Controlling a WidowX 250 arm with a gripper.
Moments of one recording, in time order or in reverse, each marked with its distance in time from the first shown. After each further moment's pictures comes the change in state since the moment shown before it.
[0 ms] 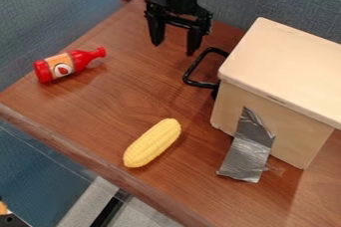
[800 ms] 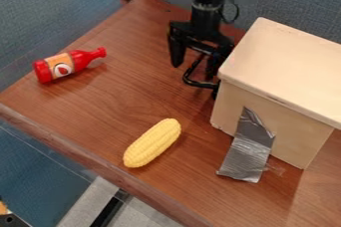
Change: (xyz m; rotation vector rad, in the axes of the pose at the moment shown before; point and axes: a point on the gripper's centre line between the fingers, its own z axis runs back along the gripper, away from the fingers) arm -0.002 -0.031 -0.032 0.034 0.015 -0.056
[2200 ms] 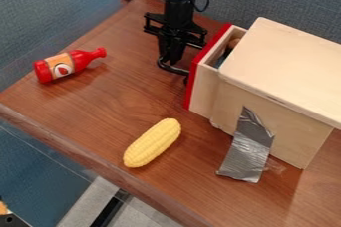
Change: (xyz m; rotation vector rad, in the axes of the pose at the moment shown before) arm 0.008 0.055 -0.002 -0.022 0.039 0.069
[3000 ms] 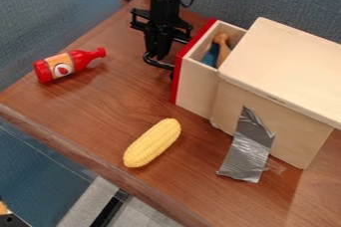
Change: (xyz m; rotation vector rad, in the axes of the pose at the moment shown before) arm -0.002 0.026 0.001 0.024 0.001 0.028
